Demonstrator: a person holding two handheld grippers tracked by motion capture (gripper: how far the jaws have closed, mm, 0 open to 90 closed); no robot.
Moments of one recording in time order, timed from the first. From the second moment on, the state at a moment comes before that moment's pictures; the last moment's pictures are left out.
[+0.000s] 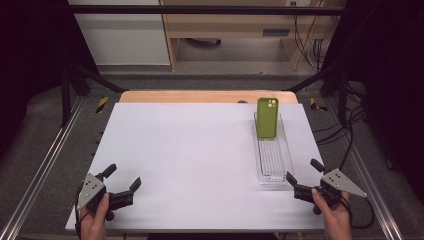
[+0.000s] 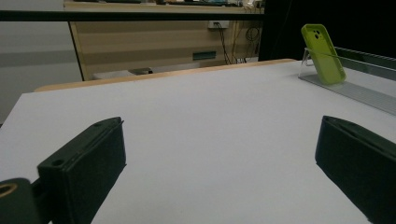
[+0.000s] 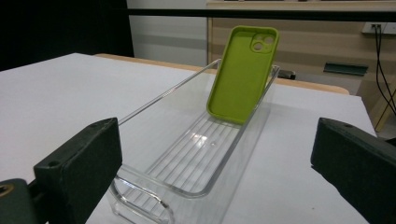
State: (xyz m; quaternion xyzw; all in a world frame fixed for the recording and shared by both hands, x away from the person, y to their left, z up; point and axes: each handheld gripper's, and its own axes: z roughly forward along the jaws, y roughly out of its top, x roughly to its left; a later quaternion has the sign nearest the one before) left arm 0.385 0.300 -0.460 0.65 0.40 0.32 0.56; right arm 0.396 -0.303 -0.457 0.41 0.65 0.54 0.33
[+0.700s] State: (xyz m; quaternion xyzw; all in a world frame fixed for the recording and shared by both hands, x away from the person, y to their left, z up) left arm 0.386 0.302 -0.459 0.65 0.39 0.32 0.57; right arm 0.397 -0.284 -0.468 0.38 0.64 0.57 0.33
